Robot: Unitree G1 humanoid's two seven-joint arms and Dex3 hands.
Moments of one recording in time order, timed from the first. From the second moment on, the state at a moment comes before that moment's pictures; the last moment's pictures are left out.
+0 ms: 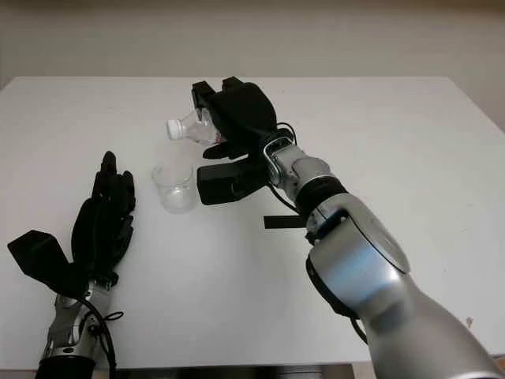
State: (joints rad) left arm -0.18 0.07 0.22 0.30 -0.27 -0.19 -0.20; right arm -1.25 -0.19 0.65 1.31 -0.89 -0.32 -0.53
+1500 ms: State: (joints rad) left arm -0.18 0.05 0.22 0.31 -0.27 -0.21 -0.19; right arm -1.34 -0.19 0.94 1.34 -1.13 -0.26 -0.77
